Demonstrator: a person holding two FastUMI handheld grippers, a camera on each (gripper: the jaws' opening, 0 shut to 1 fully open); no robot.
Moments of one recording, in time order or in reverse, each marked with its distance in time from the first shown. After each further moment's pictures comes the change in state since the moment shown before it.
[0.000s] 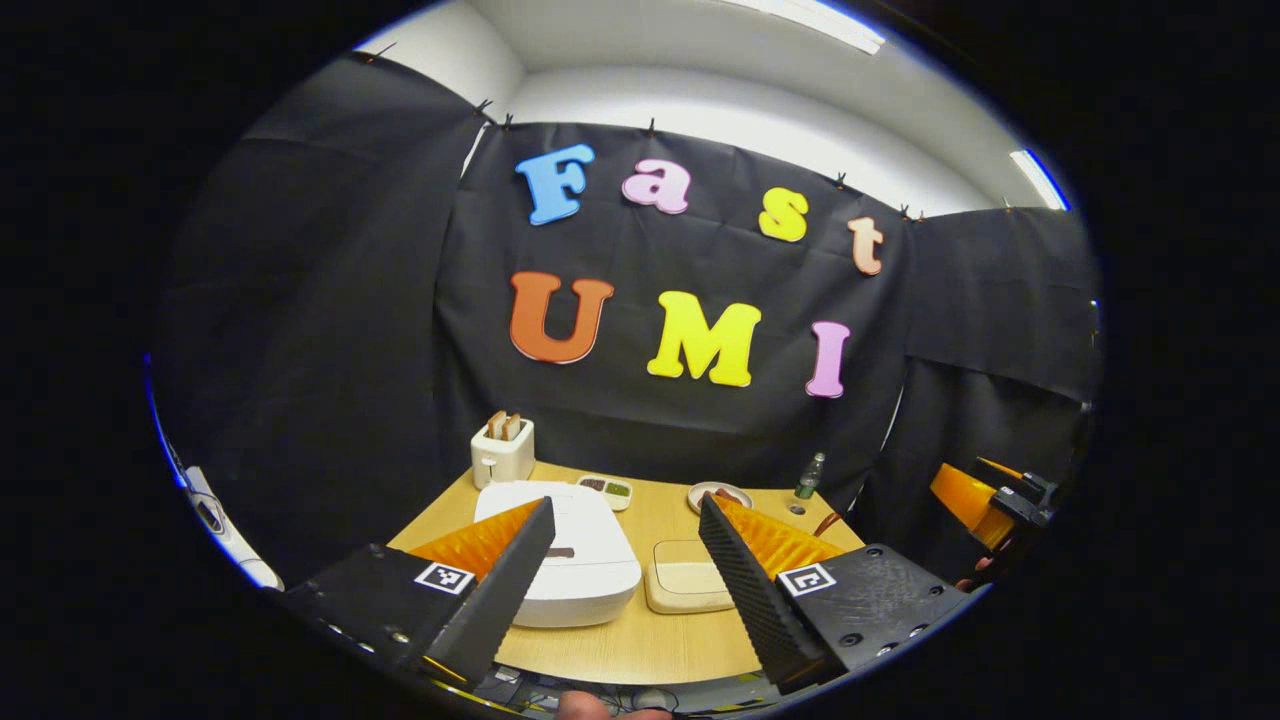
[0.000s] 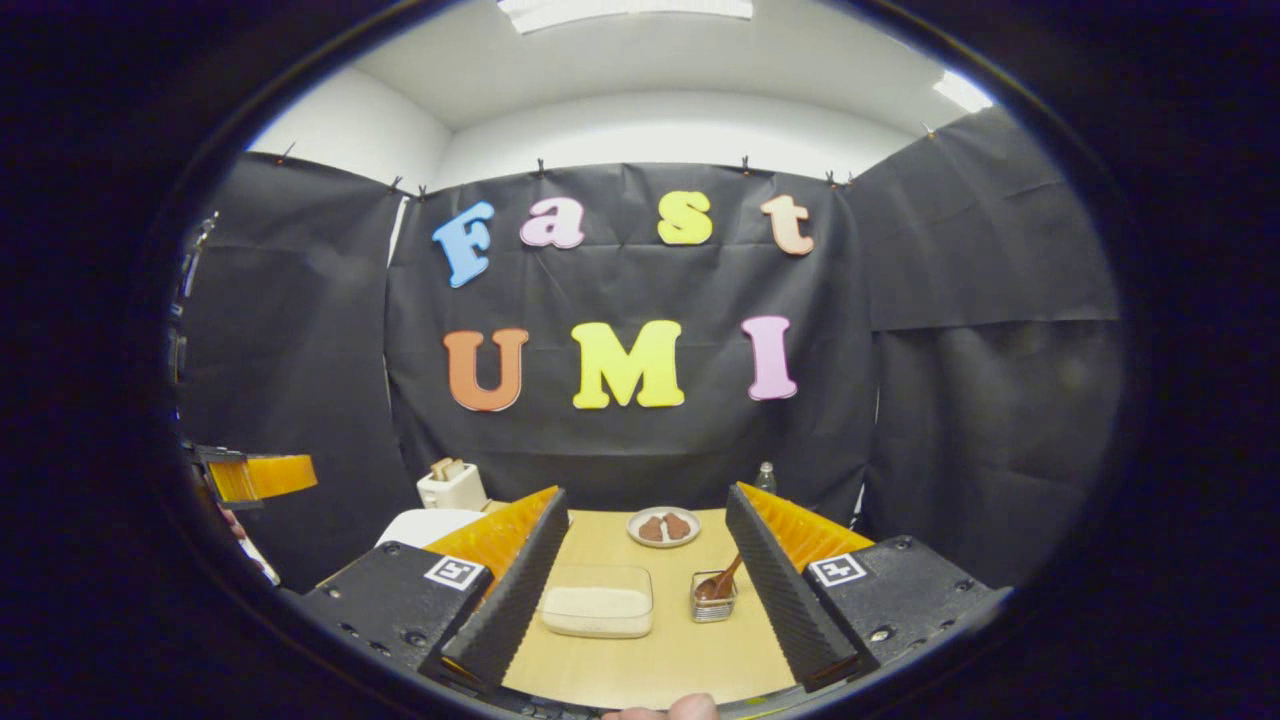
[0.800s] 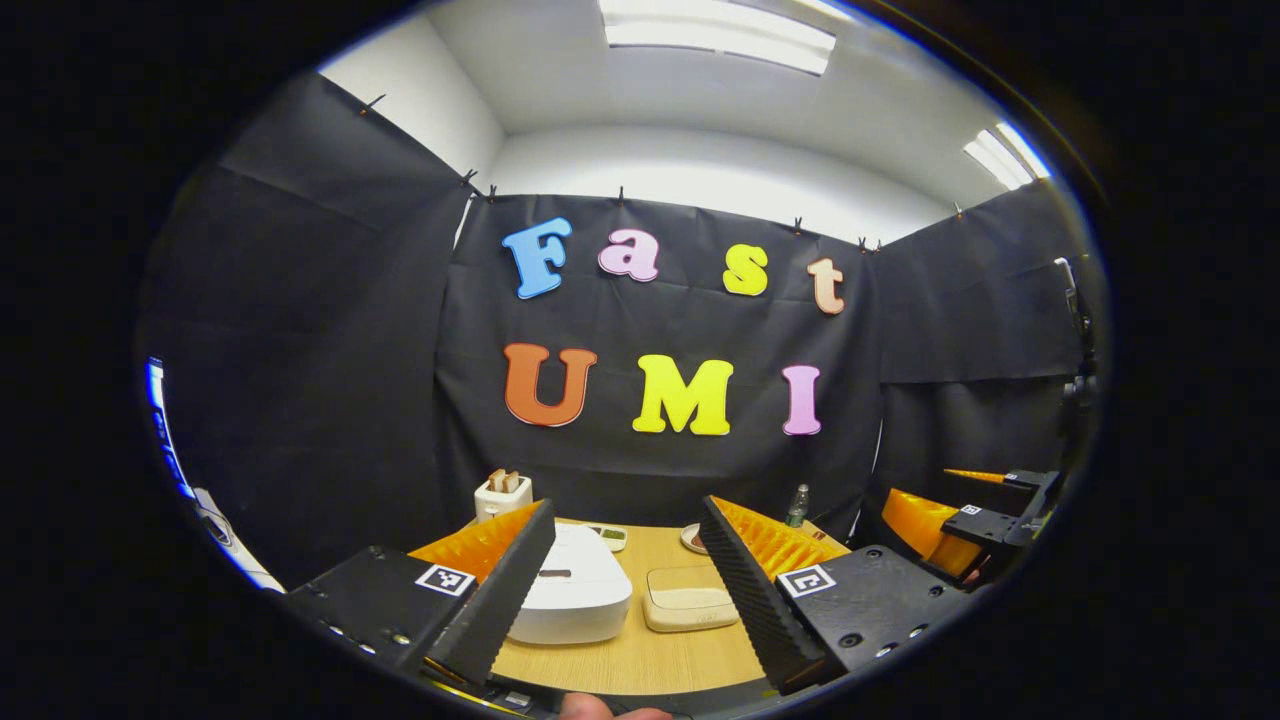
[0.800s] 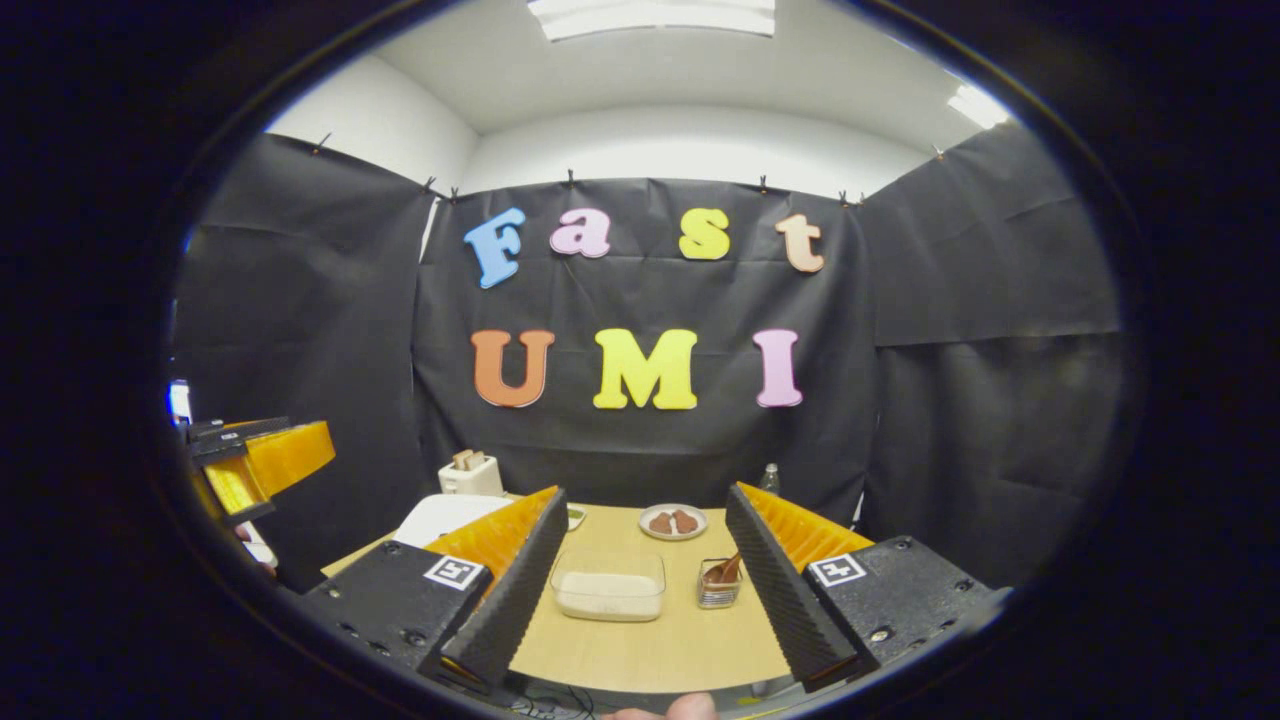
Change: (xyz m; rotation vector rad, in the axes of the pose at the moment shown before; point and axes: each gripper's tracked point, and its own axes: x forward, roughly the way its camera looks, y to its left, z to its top) left arm -0.059 -0.022 -0.002 0.060 -0.192 -0.004; right arm -0.058 0.024 -0.023 -0.038 -0.031 0.034
